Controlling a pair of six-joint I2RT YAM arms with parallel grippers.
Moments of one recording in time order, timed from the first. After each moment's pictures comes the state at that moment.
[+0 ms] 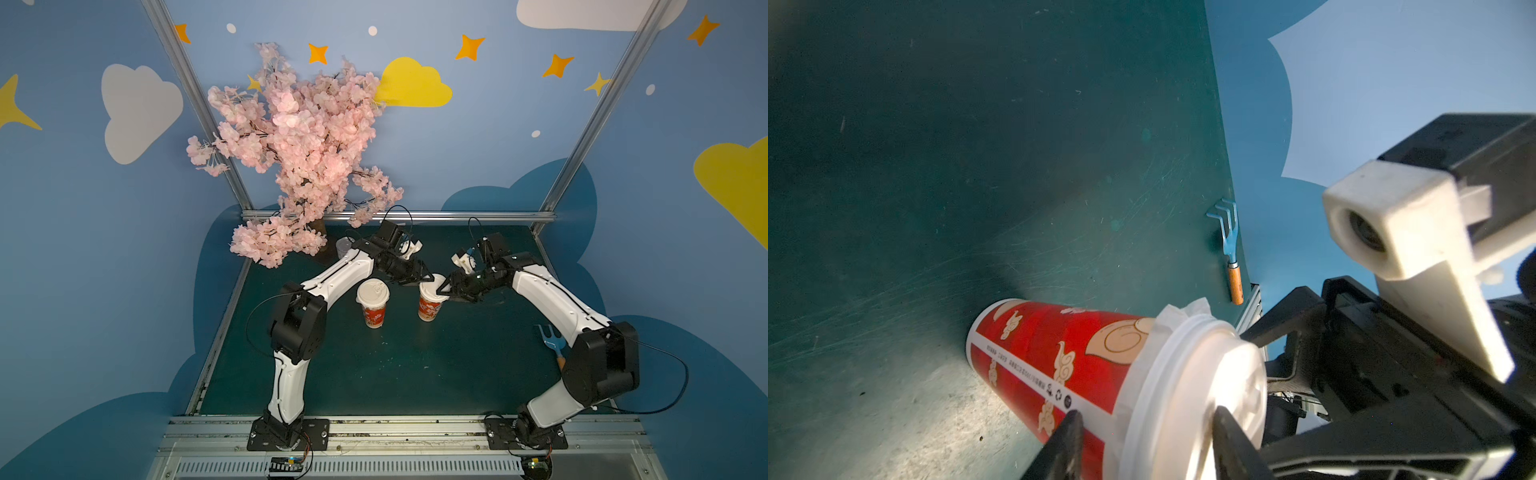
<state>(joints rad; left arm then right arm) -0.54 2.03 1.74 -0.64 0.75 -0.50 0.33 1.59 1.31 -0.87 -0.63 0.38</state>
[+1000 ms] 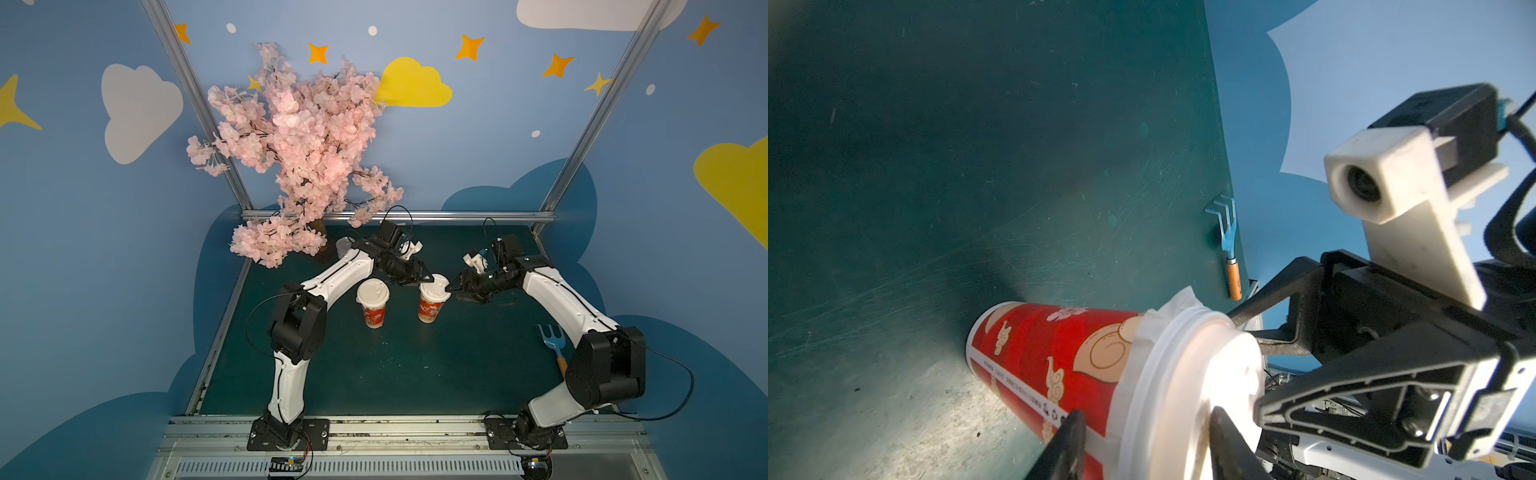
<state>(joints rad) -0.54 2.03 1.74 -0.65 0.75 -0.49 0.23 1.56 1.25 -0.86 -0.72 0.39</state>
